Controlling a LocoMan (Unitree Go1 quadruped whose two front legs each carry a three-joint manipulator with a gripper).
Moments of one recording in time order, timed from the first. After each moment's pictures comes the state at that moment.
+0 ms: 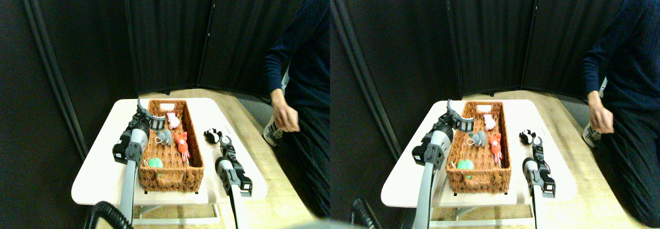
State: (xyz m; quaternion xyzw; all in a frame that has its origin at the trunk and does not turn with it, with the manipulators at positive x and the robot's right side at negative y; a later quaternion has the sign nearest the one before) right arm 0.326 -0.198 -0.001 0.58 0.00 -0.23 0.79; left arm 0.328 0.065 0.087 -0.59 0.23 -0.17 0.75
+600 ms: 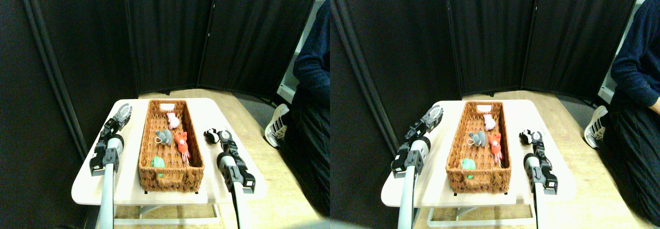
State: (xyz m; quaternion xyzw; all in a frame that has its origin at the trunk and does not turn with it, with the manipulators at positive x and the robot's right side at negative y) right arm 0.328 -0.192 0.016 0.58 0.01 -0.19 0.79; left arm 0.337 0.167 0.069 -0.52 0.10 -0.16 0.83
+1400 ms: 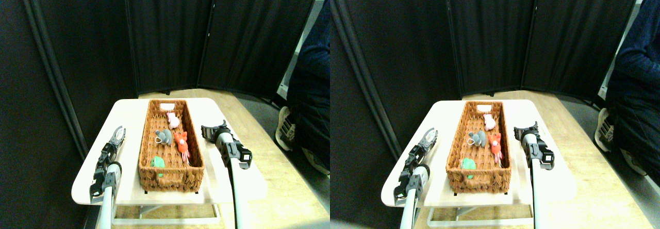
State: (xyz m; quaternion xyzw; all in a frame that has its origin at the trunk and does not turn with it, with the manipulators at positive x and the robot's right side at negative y) right arm 0.352 -0.159 0.024 0.62 0.16 -0.12 0.76; left arm 0.321 0.189 0.008 -0.50 0.08 -0.08 0.86
